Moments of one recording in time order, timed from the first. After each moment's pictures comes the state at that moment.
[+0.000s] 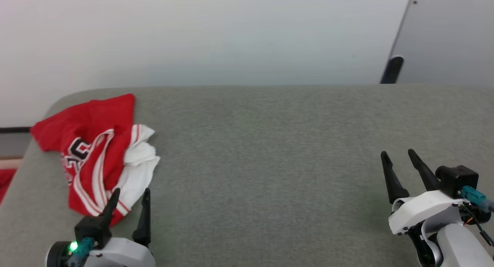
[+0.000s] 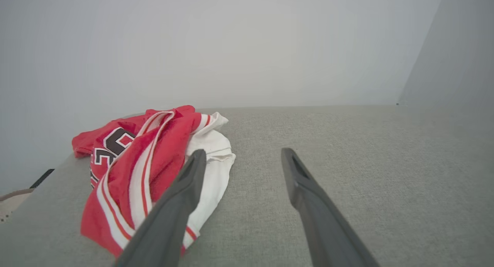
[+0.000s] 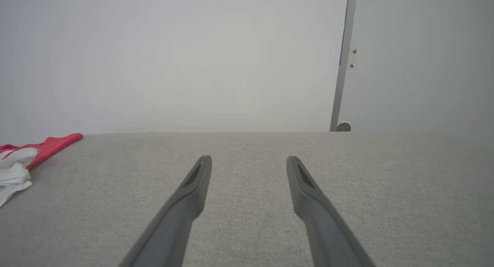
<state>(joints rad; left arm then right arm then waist) -0.11 0.16 0.05 0.35 -0.15 -0.12 -0.26 -0.35 -0.21 0.16 0.57 0.36 0.13 -0.26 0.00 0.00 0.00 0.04</state>
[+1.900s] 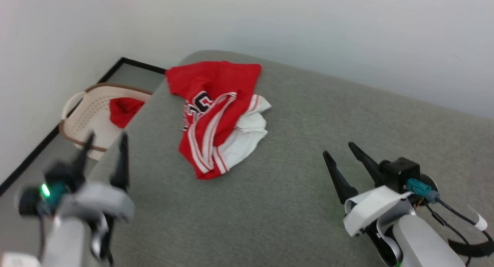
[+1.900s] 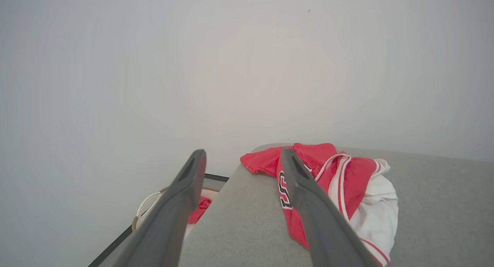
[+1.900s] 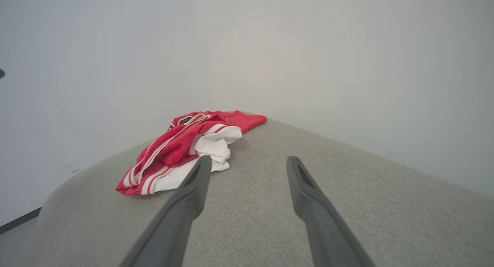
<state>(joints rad) -0.28 0.23 0.05 0.36 -0.17 -0.12 -0.24 -0.41 -0.17 0.41 0.53 0.40 0.13 -0.26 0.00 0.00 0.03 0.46</state>
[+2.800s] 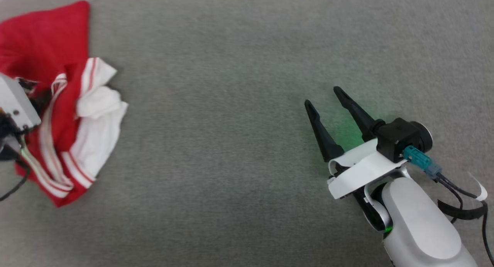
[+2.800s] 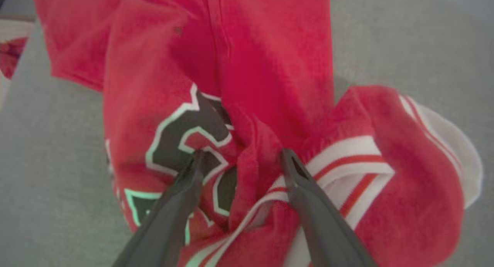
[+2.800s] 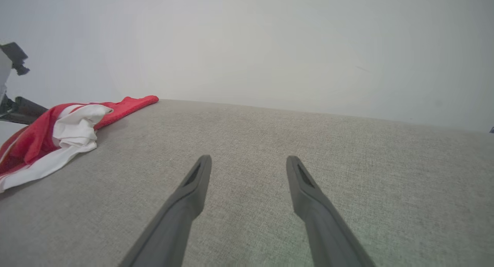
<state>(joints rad) -0.97 0.60 -0.21 0.95 -0.79 -0.13 0.49 -0.53 -0.13 0.40 0.35 0.30 0.13 -0.26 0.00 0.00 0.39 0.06</state>
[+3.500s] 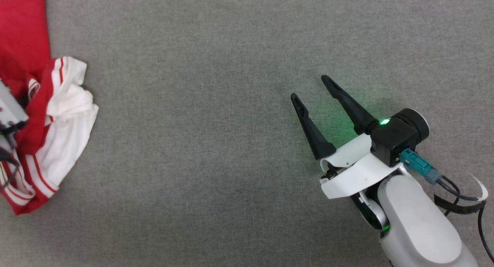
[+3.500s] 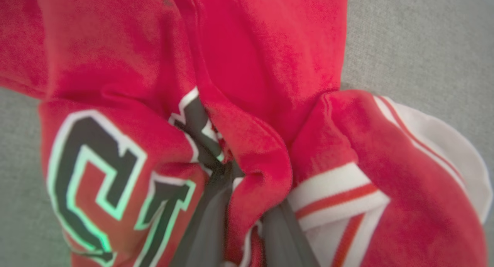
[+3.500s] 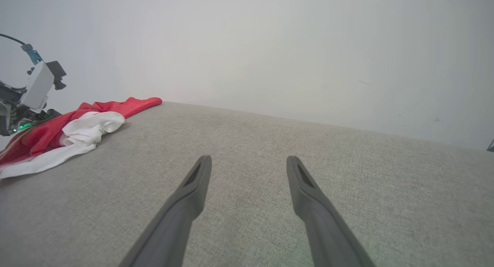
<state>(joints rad) -0.98 0.63 -0.26 1.01 -0.97 -0.12 0.59 -0.54 -0.14 0.45 0.22 0.25 0.13 -0.26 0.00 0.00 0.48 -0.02</state>
